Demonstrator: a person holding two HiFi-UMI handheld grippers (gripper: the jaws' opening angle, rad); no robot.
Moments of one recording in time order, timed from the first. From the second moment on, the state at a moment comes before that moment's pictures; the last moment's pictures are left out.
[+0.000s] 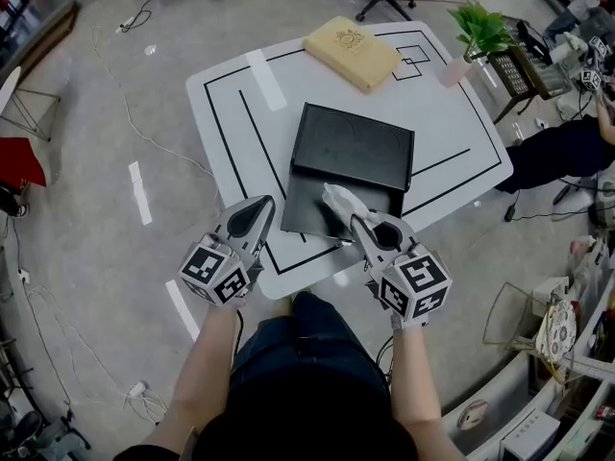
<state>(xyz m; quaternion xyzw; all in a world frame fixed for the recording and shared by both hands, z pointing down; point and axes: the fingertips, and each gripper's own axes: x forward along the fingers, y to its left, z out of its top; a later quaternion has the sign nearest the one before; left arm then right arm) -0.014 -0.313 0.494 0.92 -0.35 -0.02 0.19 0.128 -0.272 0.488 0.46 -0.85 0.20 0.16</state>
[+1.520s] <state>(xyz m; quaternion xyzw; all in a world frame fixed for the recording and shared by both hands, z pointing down) -0.028 -0.335 0.512 0.90 -0.40 0.00 0.19 0.124 -0.294 0.557 0.34 -0.81 0.31 0.36</state>
